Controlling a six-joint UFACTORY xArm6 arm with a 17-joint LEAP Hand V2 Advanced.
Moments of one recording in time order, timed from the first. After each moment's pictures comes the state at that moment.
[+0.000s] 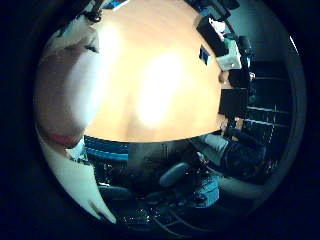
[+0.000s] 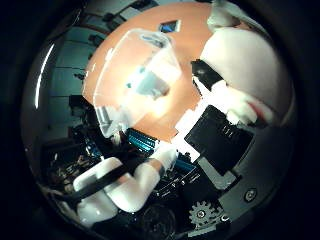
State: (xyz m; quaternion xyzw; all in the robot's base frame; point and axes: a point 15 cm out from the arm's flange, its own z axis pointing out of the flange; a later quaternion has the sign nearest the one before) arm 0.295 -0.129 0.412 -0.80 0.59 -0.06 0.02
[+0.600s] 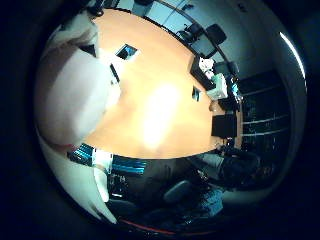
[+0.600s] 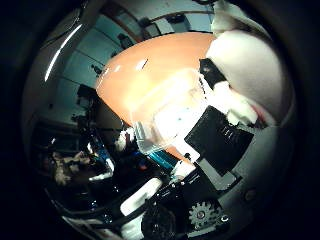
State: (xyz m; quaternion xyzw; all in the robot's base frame) arm 0.304 0.035 0.552 -0.84 0.52 -0.11 0.12
